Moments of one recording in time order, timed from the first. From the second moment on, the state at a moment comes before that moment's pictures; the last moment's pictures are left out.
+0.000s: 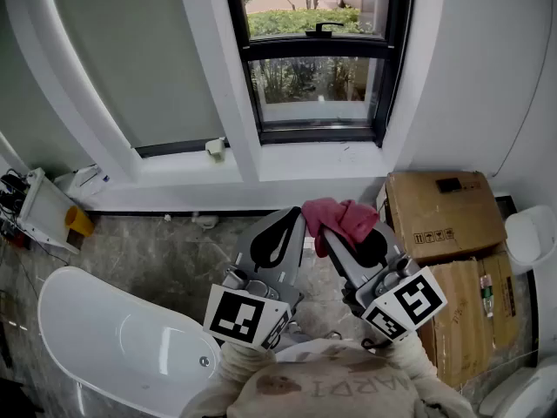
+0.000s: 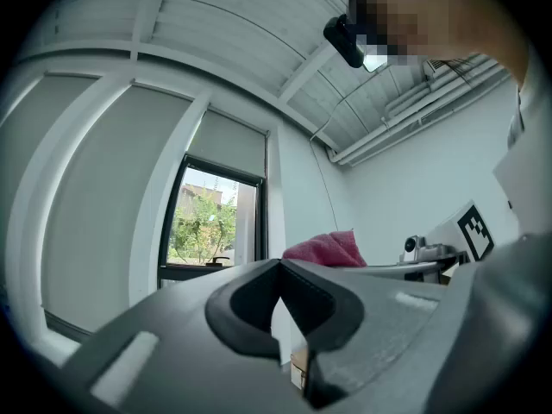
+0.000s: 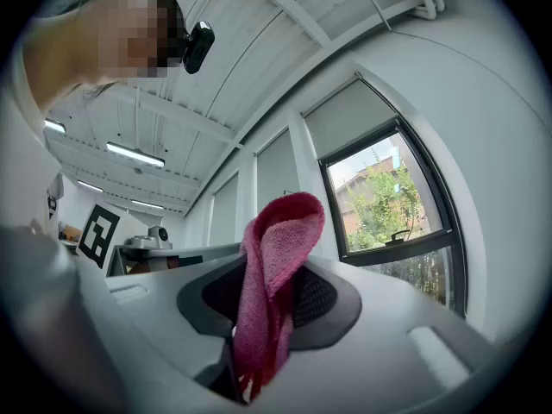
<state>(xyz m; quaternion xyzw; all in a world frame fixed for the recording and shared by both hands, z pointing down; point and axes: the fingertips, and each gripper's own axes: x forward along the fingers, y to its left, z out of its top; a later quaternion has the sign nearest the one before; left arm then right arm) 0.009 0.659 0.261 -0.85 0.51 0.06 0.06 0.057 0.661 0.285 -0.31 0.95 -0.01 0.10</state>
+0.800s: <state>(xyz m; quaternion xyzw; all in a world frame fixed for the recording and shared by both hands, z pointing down) -0.061 0.617 0.267 -0.85 0.52 0.07 0.09 -0.001 0.619 0.290 -0.33 0.94 0.00 0.10</state>
